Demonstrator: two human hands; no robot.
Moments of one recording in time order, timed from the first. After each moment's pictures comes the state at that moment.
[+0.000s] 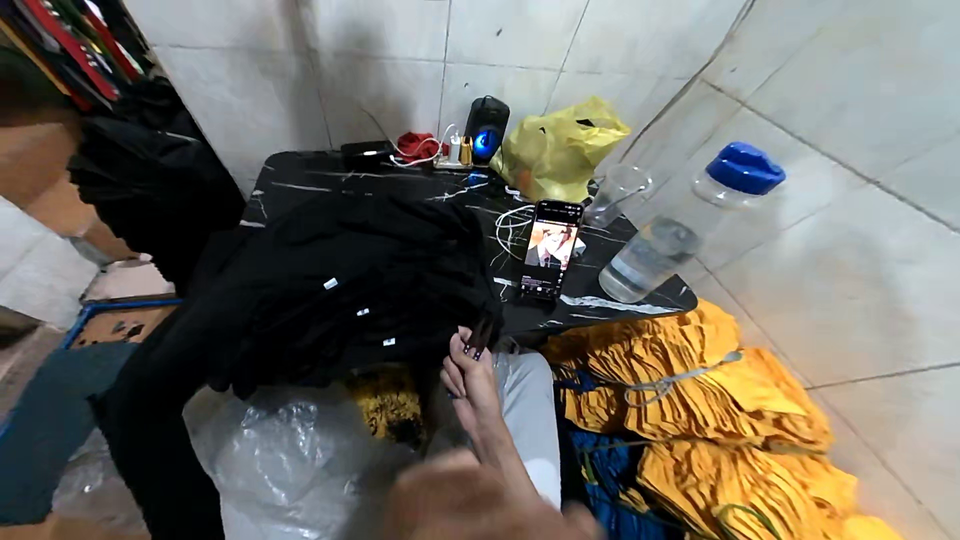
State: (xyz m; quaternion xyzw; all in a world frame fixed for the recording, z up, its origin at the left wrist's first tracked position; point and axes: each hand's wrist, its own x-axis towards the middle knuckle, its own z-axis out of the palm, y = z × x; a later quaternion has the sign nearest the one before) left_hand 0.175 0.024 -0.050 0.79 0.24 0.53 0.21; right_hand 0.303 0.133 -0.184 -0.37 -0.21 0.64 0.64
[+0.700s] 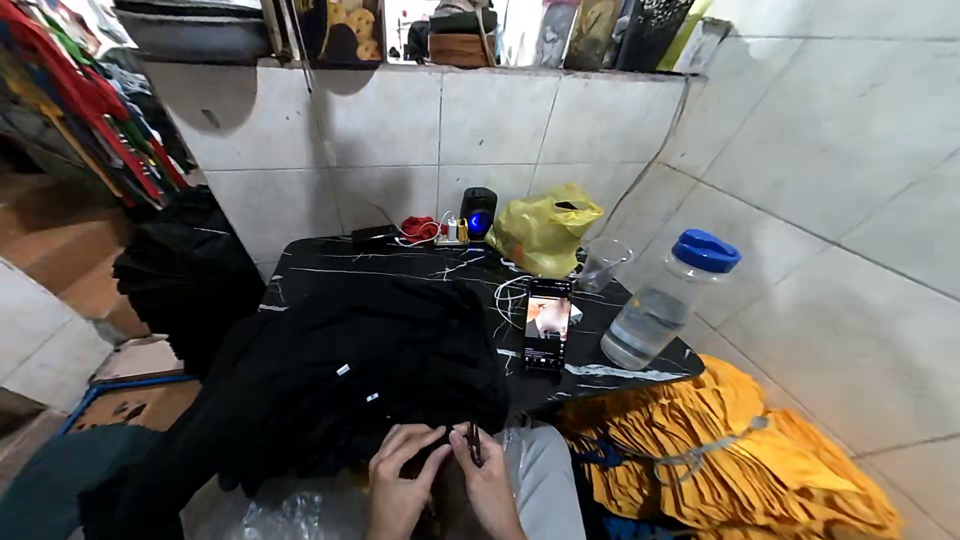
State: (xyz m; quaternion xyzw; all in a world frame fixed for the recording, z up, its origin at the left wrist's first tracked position) left_hand 0.161 0.139 -0.209 0.67 0.42 0.56 0.23; right_hand 0.305 0.117 -0.193 -0.50 -0.46 0.44 0.59
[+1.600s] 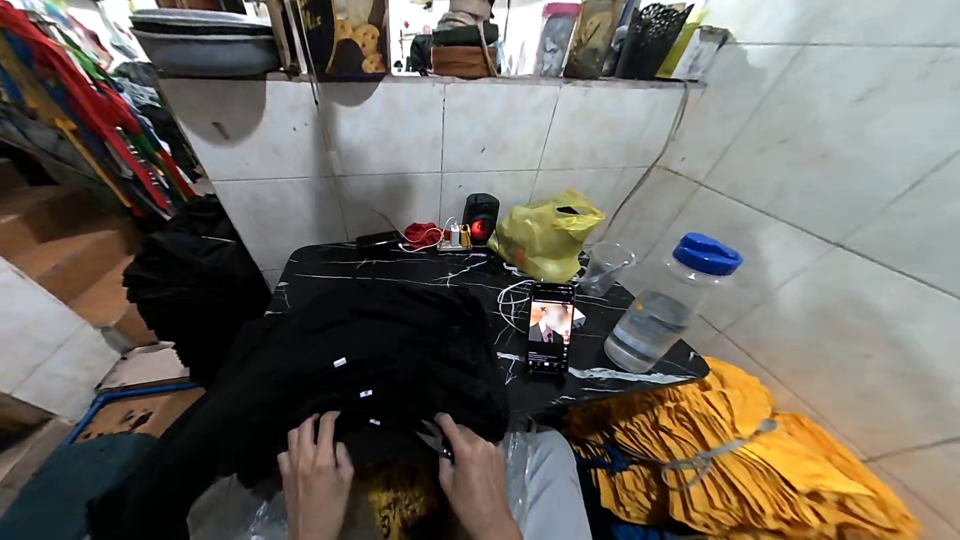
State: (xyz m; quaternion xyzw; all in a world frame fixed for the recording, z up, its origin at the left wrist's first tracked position) left_hand 0.067 0.154 -0.189 0.68 0.64 0.34 -0.11; right_hand 0.283 0.128 -0.171 -0.66 -0.69 0.04 0.30
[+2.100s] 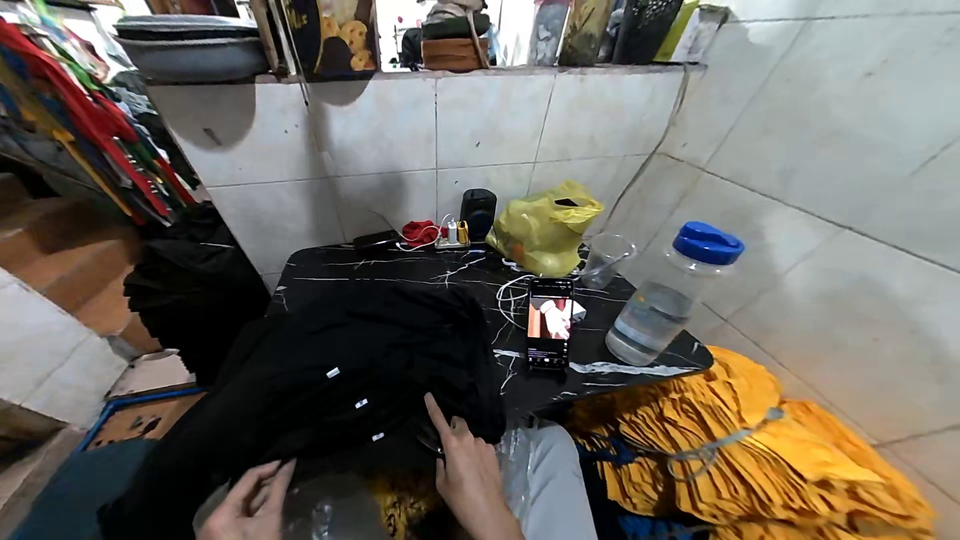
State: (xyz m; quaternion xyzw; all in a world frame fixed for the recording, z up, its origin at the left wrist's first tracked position) left_hand 0.008 0.113 -0.161 0.55 0.67 0.47 0.18; right_hand 0.278 0.141 -0.135 -0.70 -0.67 0.25 0.05
